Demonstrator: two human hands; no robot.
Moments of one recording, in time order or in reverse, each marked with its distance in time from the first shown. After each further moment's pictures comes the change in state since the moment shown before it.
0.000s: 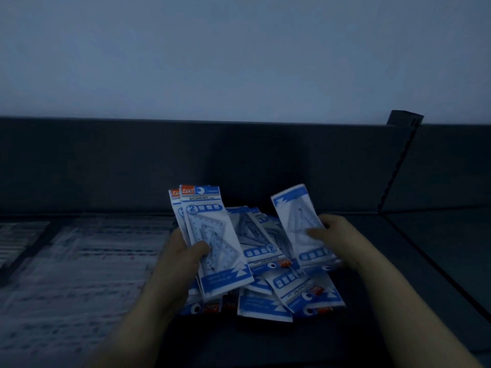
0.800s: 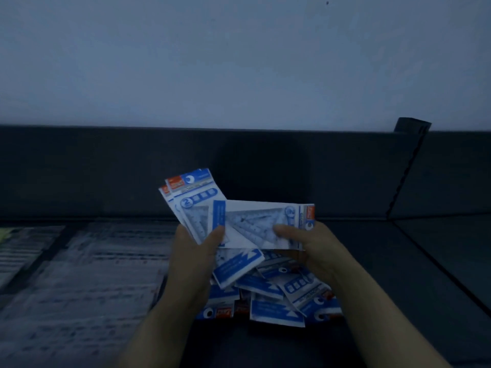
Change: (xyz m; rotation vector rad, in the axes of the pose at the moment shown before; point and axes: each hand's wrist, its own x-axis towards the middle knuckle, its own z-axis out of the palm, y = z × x) left_hand 0.005 0.006 0.008 -0.237 0.178 0.028; right_hand -0.020 -0.032 0.052 0.732 -0.187 -0.015
